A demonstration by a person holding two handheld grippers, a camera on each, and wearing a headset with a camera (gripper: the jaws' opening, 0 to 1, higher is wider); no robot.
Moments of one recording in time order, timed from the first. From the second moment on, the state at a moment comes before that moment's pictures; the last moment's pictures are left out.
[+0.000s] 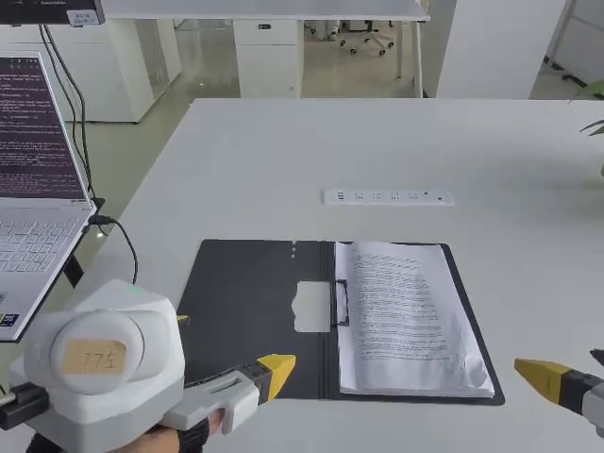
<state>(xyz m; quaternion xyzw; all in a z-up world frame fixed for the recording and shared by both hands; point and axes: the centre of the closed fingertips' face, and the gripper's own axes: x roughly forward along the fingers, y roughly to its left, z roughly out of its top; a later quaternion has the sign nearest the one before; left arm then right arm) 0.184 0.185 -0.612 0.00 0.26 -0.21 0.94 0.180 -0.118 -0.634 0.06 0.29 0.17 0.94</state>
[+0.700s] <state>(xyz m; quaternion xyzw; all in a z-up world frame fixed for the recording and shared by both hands) 0.186 0.185 -0.614 0.00 0.26 -0.21 0.94 0.182 -0.119 -0.637 0.05 0.29 0.17 0.94</state>
